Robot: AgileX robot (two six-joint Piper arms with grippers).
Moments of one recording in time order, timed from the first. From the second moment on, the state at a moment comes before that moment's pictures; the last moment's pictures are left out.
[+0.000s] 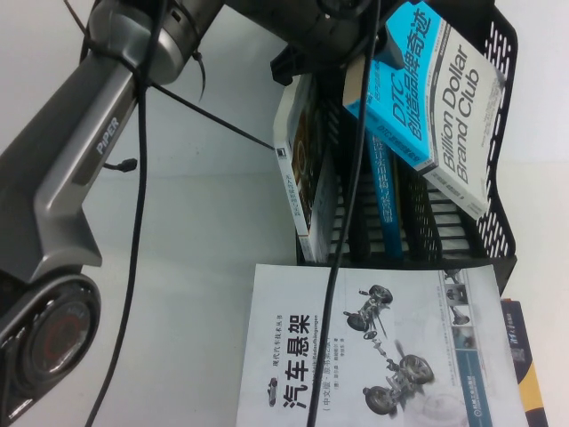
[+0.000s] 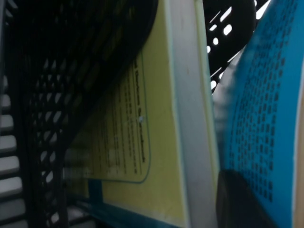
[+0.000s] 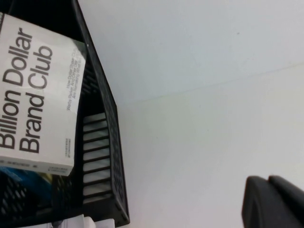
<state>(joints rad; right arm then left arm) -0.18 0.73 -0.84 0.15 0.69 0.01 -0.57 2.16 -2.48 -0.41 1.11 -0.55</state>
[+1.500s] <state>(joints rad) -0.18 0.73 -0.84 0.23 0.77 0.01 -0.67 2.08 -2.49 -0.20 1.20 -0.65</state>
